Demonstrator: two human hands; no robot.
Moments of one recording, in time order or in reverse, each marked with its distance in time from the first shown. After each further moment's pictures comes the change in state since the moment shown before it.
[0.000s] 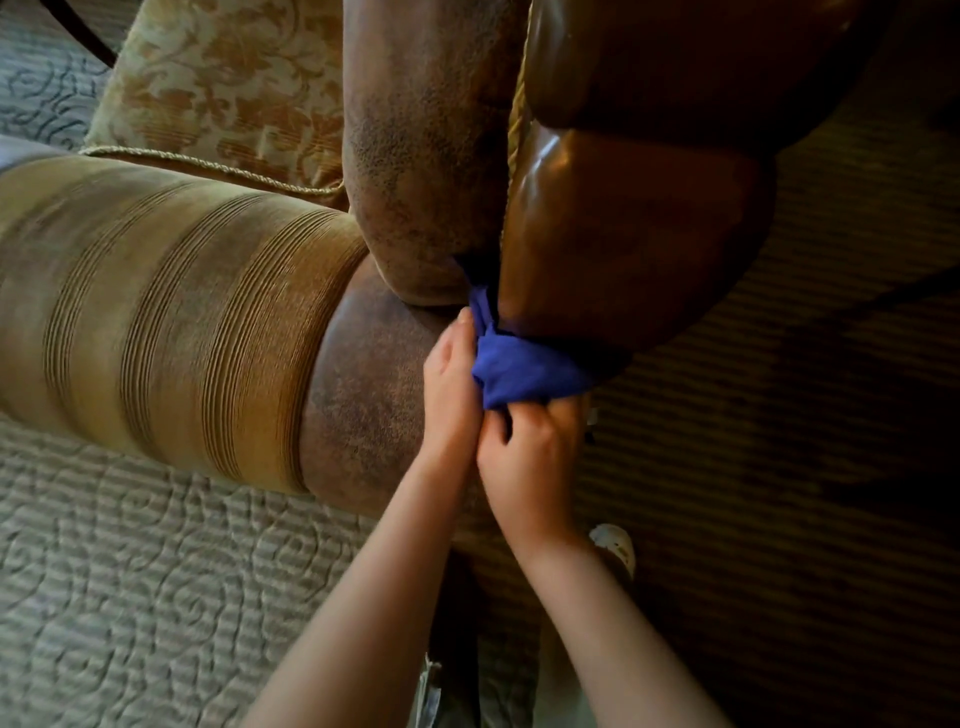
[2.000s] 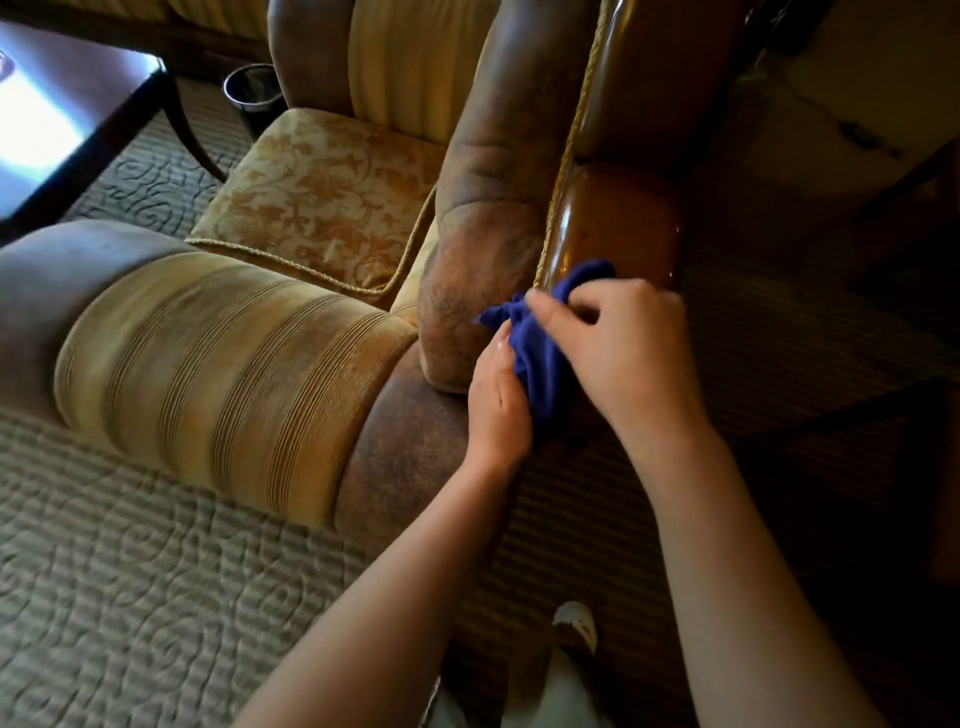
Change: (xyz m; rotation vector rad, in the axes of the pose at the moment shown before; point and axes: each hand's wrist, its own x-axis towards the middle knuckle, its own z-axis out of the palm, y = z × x) left_hand -0.059 0.118 0.032 0.154 0.008 0.389; right_hand 0.139 -0.141 -0.184 -0.149 -0.242 -0.083
